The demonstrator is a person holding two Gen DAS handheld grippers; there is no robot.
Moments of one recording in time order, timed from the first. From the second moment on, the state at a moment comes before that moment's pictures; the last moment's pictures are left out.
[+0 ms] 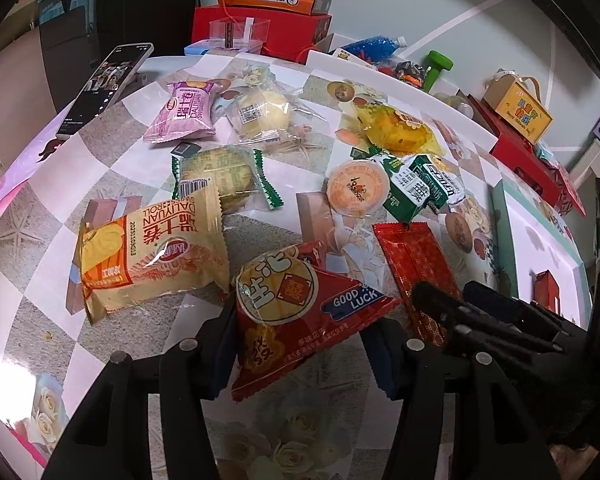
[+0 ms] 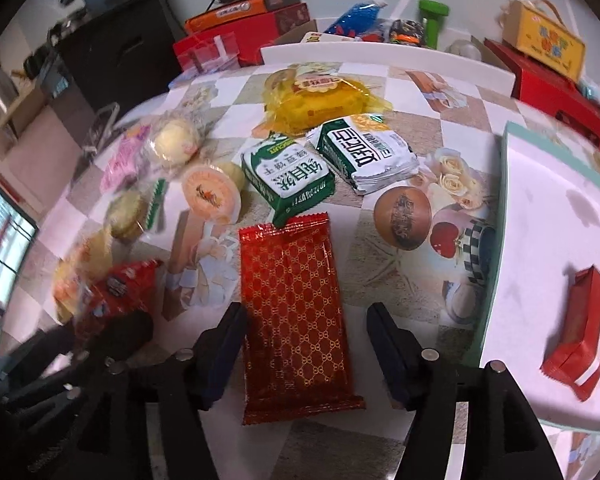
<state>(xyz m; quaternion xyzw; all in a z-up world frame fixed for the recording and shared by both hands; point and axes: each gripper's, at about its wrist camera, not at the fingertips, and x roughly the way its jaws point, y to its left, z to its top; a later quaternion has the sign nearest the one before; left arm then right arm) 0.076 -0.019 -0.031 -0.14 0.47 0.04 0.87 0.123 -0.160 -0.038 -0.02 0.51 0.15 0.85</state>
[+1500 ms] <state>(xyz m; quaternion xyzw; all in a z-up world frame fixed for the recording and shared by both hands) 0.072 -0.002 -0.008 -0.21 0.45 0.01 0.87 0.123 -0.173 -0.038 -0.04 0.51 0.12 0.85</state>
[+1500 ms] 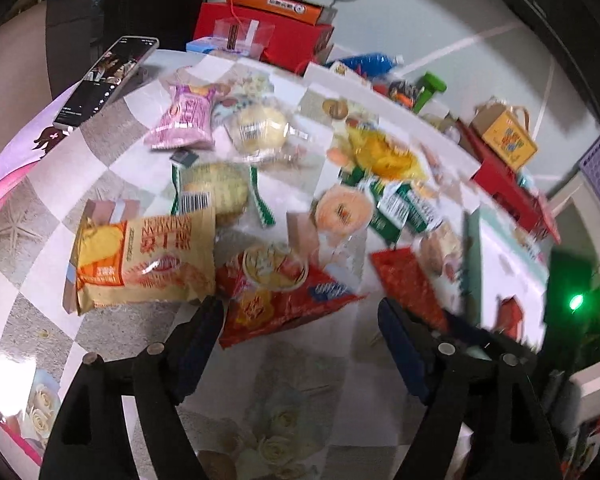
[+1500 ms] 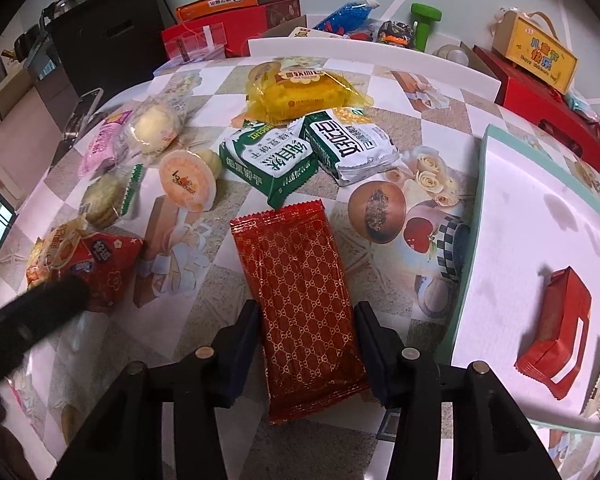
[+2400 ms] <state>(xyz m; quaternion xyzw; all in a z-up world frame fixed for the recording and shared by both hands) 0.081 -0.013 -0.044 -0.17 0.49 0.06 0.85 0.120 -0.171 -0.040 -0.05 0.51 0.13 0.85</state>
